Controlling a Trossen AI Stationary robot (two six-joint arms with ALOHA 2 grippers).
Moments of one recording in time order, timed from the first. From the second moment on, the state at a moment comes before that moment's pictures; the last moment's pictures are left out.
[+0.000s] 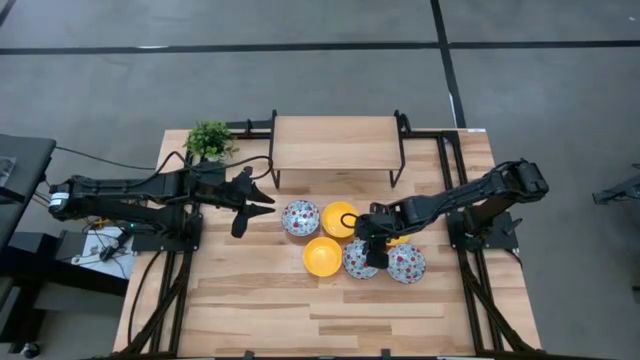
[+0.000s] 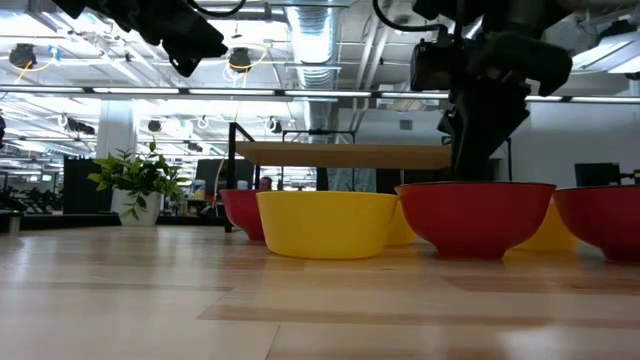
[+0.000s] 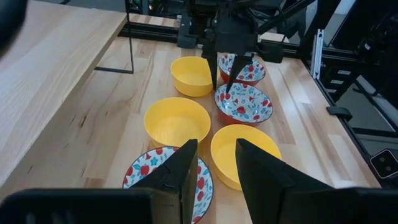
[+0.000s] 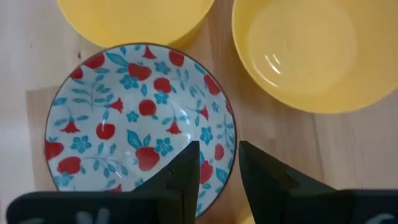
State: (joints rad) left arm 0.07 0.85 0.66 -0.21 0.13 -0.03; right arm 0.19 1.55 0.96 -0.59 0.03 0.25
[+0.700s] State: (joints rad) left arm 0.07 0.85 0.66 -0.21 0.13 -0.03; right arm 0.16 1.62 0.96 -0.58 0.02 0.25
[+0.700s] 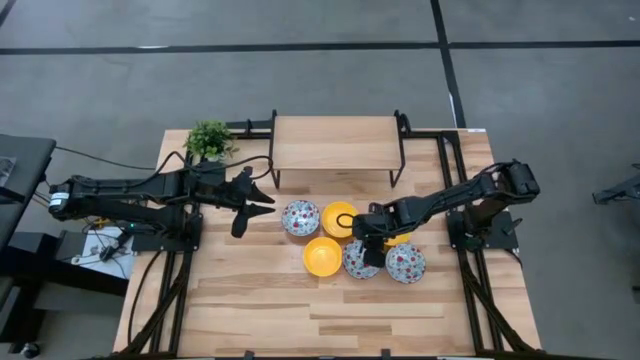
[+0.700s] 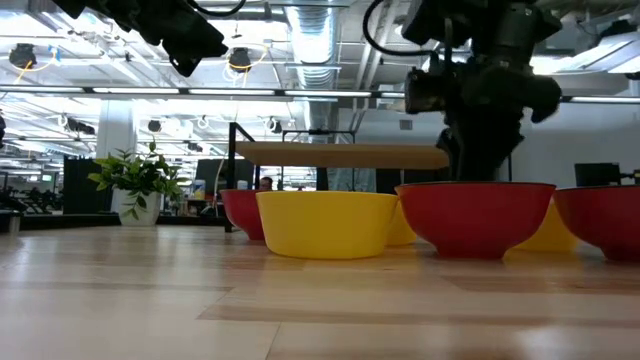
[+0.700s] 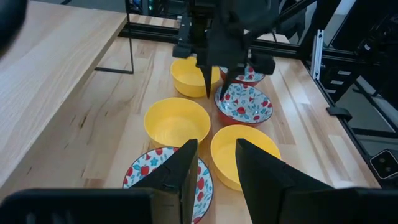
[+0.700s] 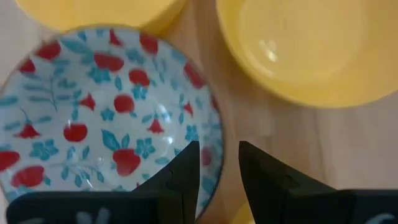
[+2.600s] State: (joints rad) left arm 0.07 0.85 0.66 -0.21 0.12 -0.03; right arm 0.05 1.56 1.12 -0.78 -0.24 0.09
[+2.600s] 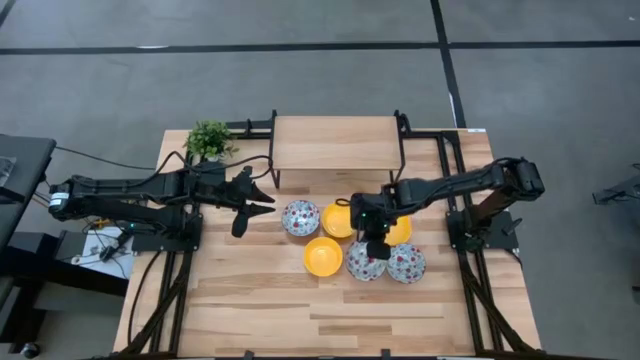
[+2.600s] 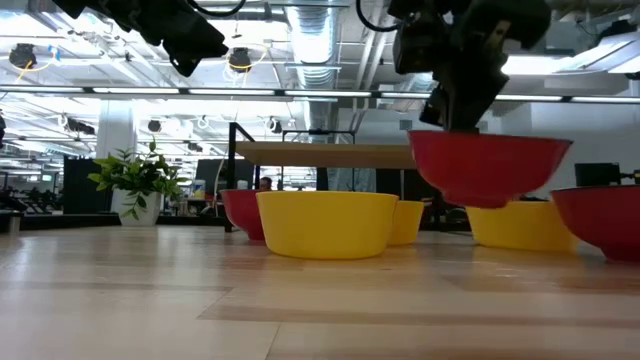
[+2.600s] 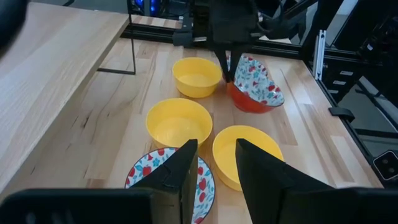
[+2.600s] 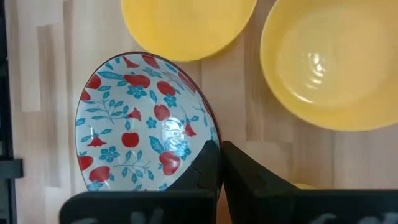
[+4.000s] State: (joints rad) left arm 0.07 0.85 0.66 -0.13 -0.05 0.14; right arm -0.49 1.56 1.68 -1.25 -0.36 -0.30
